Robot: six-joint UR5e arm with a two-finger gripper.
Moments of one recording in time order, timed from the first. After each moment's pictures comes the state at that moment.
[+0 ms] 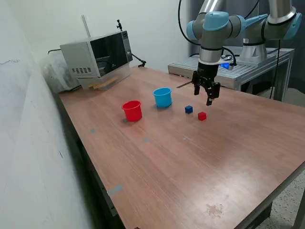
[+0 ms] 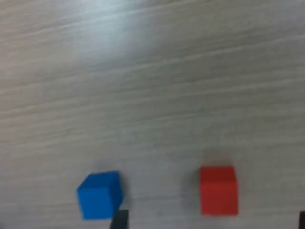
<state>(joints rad) 0.14 -1.03 1.80 -2.41 -1.76 3.48</state>
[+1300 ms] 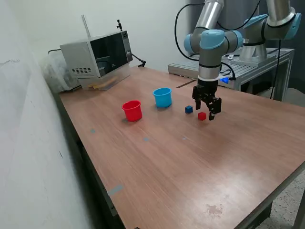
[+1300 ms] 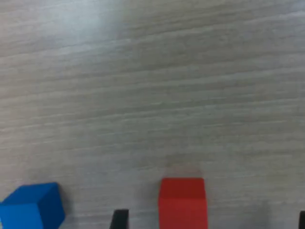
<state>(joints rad) 0.14 -0.91 1.74 -2.44 -1.70 3.44</state>
